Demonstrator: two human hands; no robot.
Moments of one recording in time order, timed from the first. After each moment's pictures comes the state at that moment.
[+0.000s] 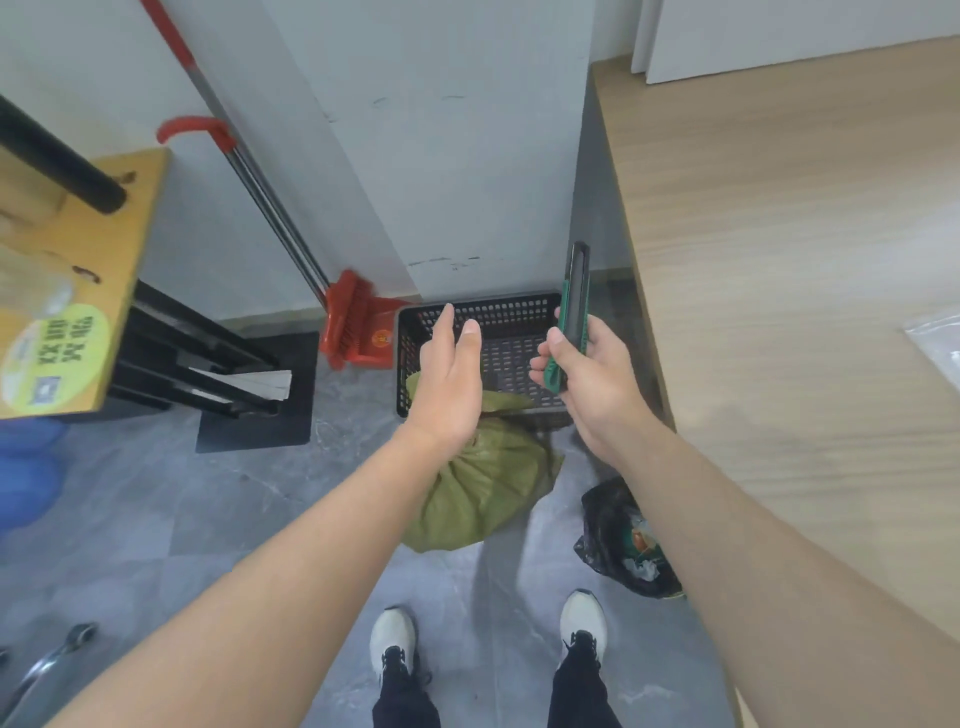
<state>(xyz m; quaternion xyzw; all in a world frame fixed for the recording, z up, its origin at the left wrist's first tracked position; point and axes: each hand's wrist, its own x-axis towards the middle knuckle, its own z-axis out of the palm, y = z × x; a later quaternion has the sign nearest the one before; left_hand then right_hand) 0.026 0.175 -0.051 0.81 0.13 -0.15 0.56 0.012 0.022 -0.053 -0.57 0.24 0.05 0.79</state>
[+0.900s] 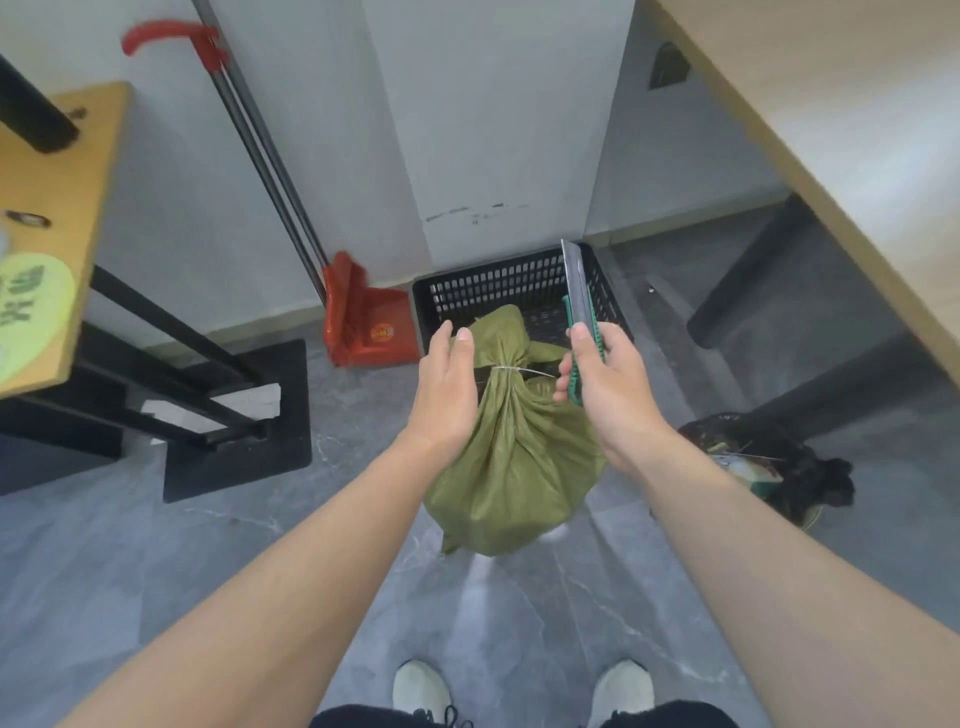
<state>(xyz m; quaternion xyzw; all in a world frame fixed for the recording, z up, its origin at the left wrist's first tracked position) -0.012 0.395 -0.217 0.79 0.06 -0.21 0.57 -0.065 0.237 -0.208 -0.65 0.28 -0.05 0.70</state>
